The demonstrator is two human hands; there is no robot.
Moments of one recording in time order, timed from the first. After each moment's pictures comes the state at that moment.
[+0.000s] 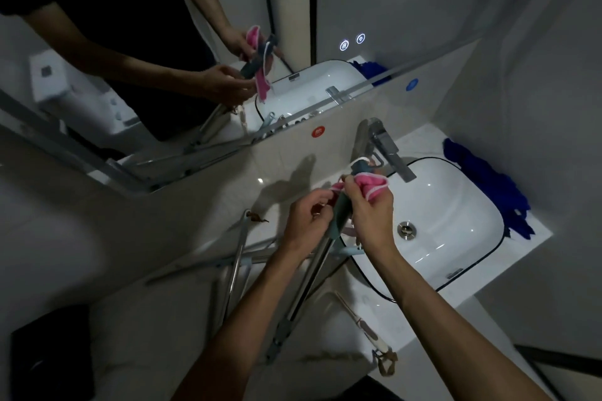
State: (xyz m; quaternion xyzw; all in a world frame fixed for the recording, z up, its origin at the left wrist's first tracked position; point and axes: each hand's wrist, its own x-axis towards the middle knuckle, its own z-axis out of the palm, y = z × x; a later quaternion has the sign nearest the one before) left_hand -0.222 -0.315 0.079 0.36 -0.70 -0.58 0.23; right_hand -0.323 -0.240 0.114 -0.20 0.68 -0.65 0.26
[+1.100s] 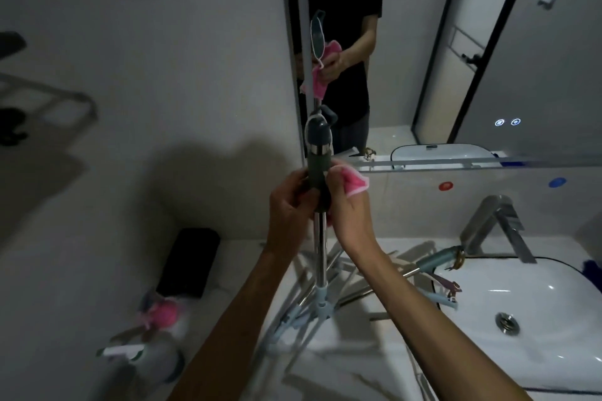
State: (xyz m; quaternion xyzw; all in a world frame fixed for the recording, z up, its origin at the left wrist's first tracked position) left_hand 0.023 -0.236 0.246 0.37 -0.59 -0.41 0.60; right_hand -0.083 -0.225 0.258 -0.53 0.44 -0.62 0.37
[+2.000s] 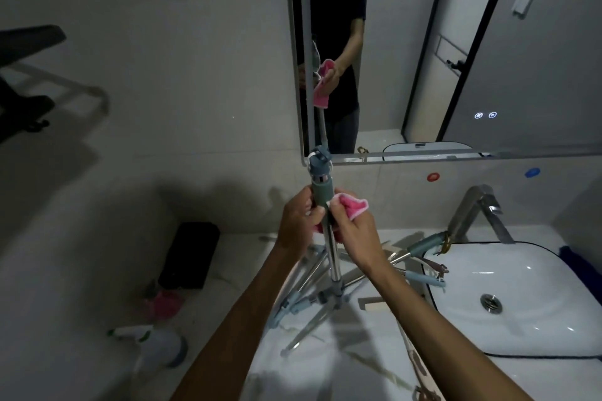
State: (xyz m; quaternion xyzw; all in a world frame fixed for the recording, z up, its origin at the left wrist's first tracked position) left_hand 0.038 -0.184 0.221 0.41 -0.62 -0.46 0.48; right_hand -0.091 -0.168 0.202 -0.56 0.52 -0.52 0.39
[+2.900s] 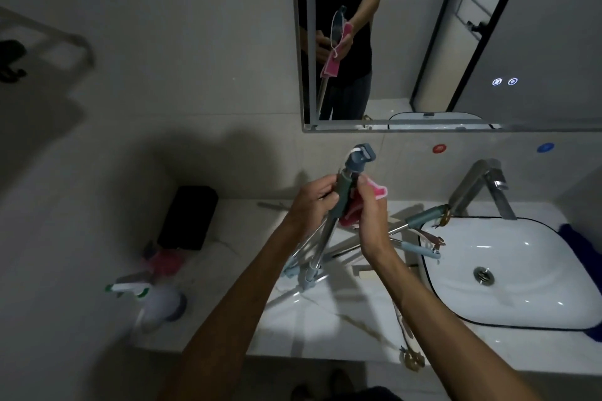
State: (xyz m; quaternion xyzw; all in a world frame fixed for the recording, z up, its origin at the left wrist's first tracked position) left_hand 0.017 -0.184 0.186 0.41 -0.65 -0.51 0.39; right_hand -0.105 -0.143 0.194 -0.42 0.52 -0.60 0.44
